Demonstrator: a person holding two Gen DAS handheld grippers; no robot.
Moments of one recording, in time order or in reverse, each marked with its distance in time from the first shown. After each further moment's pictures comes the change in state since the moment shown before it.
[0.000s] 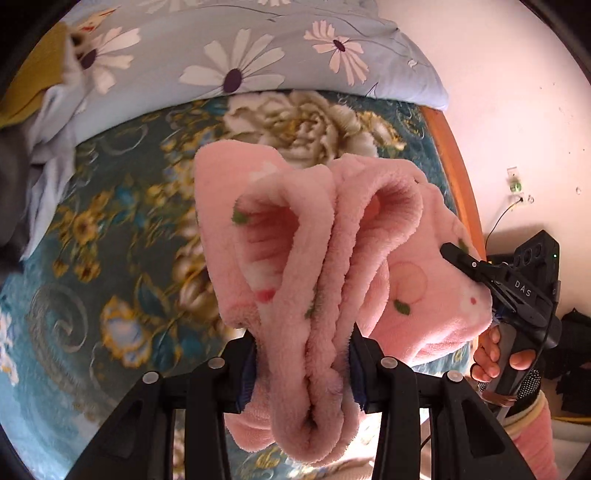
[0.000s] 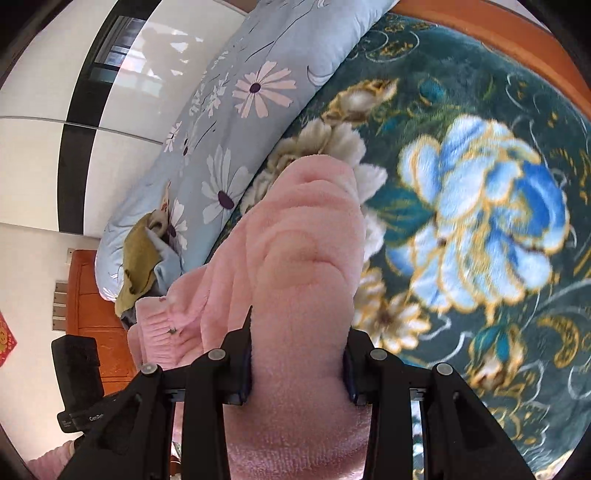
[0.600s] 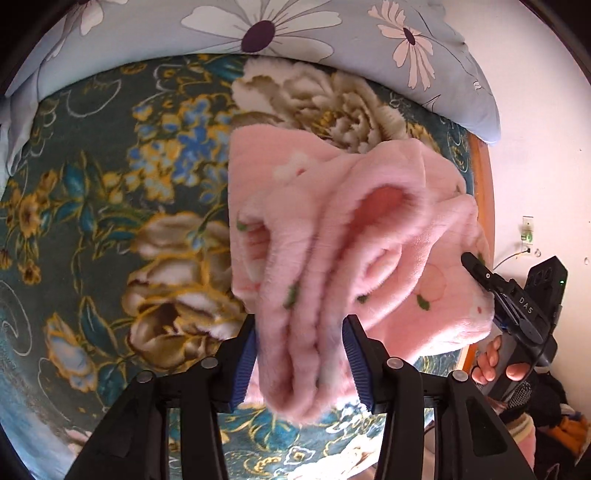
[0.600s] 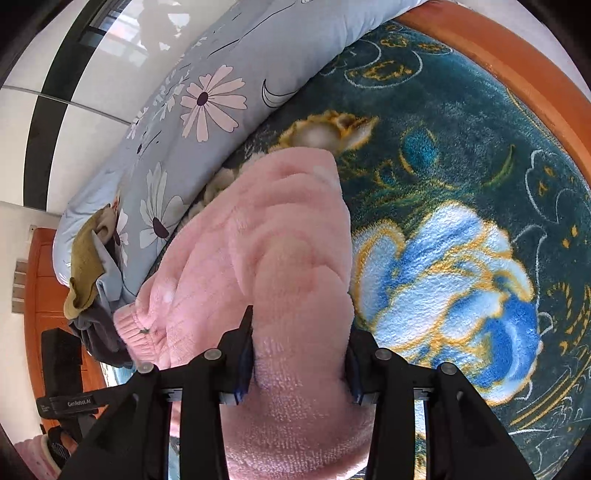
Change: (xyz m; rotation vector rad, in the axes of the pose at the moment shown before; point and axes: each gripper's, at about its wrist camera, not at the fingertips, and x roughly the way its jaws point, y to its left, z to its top) left arm 0.071 0.033 0.050 -0.234 0.106 -0.070; right arm 0.029 -0.045 0.085 -0.122 0.057 -0.142
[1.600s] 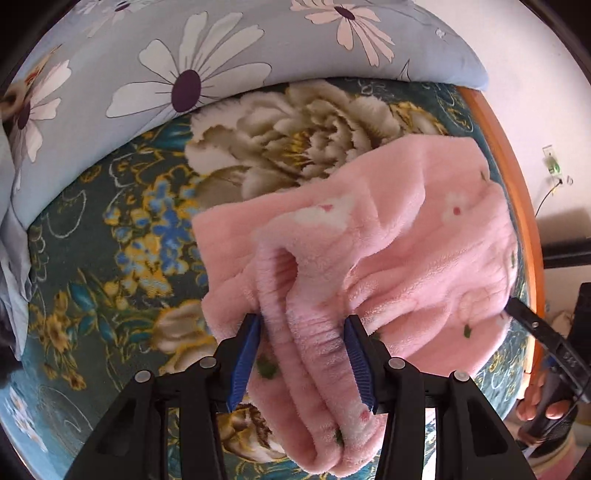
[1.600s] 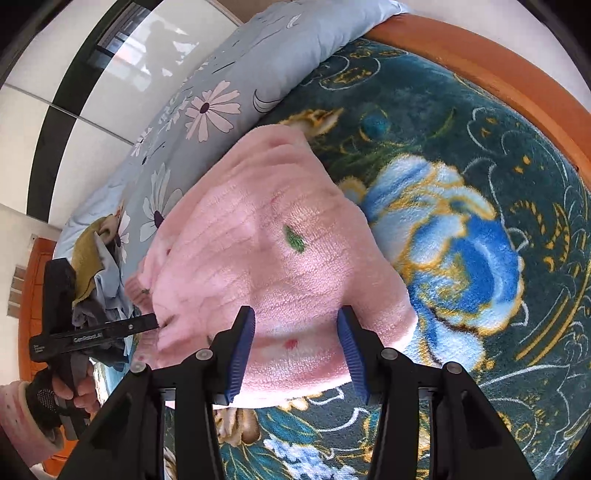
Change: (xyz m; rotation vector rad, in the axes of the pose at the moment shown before) left arm 0.032 -0.048 0.023 0.322 -0.104 0.236; right arm -0.018 -0.008 -0.082 0.022 -0.151 -0.041
